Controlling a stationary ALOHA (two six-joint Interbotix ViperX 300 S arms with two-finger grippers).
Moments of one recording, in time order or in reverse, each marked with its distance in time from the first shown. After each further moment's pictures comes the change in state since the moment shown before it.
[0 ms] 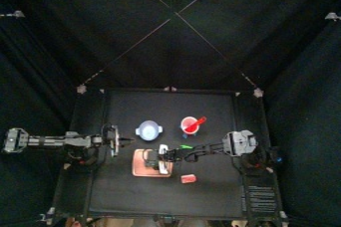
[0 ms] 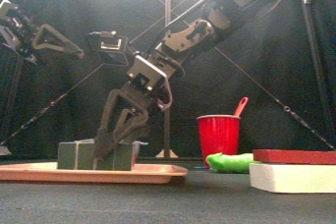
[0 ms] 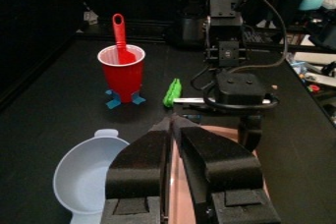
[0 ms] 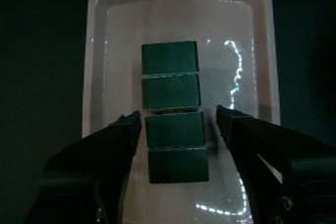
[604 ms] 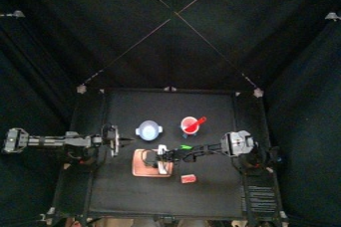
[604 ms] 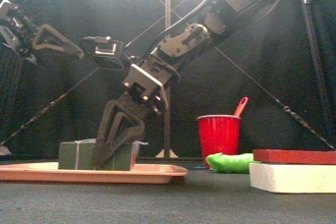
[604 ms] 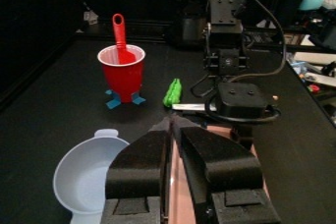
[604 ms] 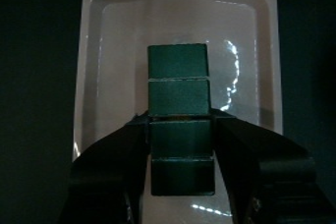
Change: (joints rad) left arm 0.000 0.000 0.000 0.000 -0.002 0.000; right arm 0.000 0.028 -0.026 -0.028 0.002 -0.002
